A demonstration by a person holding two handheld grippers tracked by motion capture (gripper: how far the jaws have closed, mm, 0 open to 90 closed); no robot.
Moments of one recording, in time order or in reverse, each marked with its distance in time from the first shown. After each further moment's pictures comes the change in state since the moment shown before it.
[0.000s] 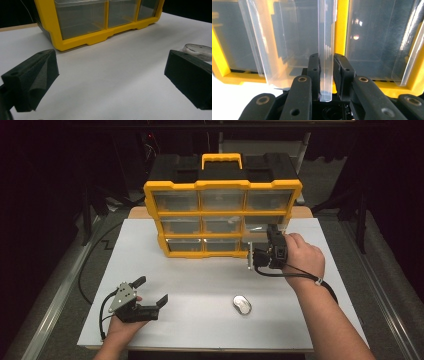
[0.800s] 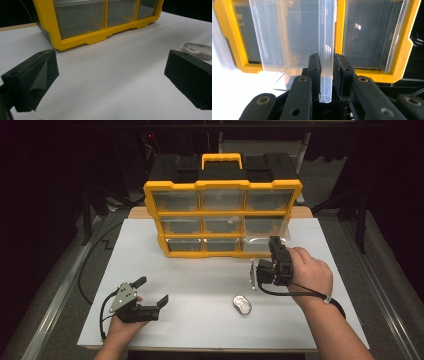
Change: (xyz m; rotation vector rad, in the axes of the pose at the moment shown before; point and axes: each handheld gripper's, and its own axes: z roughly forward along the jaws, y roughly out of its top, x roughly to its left) left arm -0.001 0.000 0.001 -0.001 0.000 0.000; right arm 0.005 -0.008 -0.044 -0.030 0.003 -0.012
